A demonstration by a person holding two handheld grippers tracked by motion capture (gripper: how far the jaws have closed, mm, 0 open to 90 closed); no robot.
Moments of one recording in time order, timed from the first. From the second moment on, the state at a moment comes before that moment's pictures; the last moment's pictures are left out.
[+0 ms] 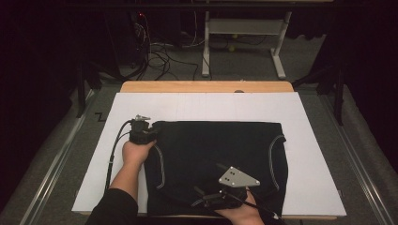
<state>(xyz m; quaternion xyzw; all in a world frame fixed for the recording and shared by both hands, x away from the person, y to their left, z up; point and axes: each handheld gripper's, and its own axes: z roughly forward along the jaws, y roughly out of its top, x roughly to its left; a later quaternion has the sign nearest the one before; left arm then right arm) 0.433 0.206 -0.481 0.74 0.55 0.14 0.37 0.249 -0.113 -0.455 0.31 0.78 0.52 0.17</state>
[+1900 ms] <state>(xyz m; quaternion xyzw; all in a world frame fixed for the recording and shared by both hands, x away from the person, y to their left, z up) 0.432 0.213 -0.483 0.73 0.55 0.11 0.39 0.229 0.043 -0.484 0.28 0.87 0.37 0.15</state>
